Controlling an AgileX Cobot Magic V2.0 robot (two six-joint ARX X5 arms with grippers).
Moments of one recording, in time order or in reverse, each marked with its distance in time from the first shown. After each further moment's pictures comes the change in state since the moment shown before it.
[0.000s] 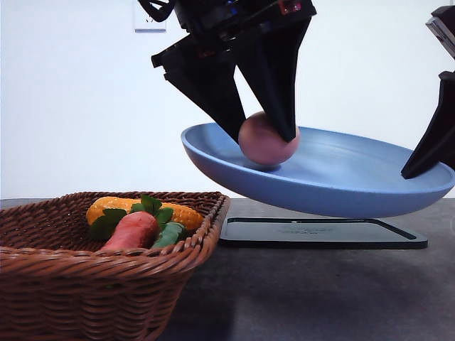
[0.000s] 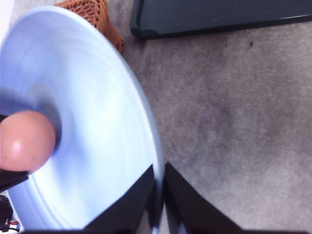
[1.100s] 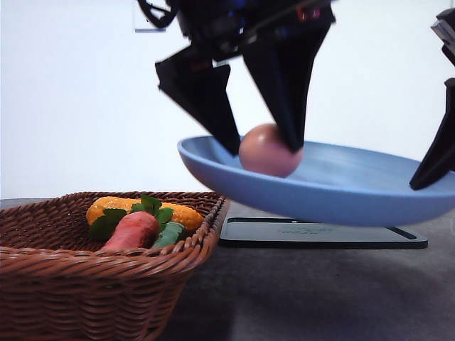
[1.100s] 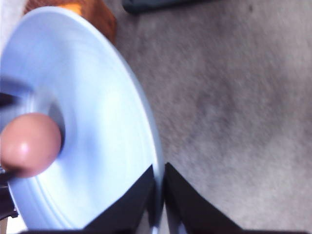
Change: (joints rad) left_arx -0.005 0.016 0.057 -0.070 -0.010 0.026; right_arx 0.000 0.026 0.000 -0.075 -0.022 0.007
